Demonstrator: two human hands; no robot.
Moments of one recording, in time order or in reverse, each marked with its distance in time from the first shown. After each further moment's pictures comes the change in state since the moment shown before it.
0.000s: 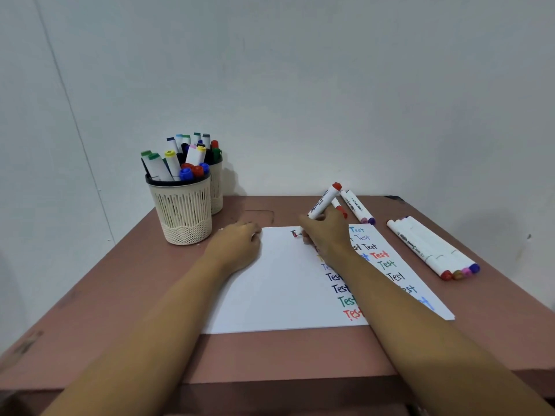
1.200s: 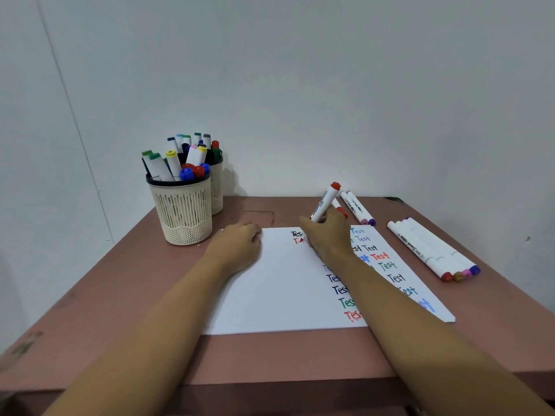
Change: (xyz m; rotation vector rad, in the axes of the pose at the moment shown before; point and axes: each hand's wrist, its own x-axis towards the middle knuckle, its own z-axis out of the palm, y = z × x) left_hand 0.001 -0.002 0.002 0.000 0.004 0.006; right_hand 0.007 0.014 0.004 -0.049 0.047 -0.039
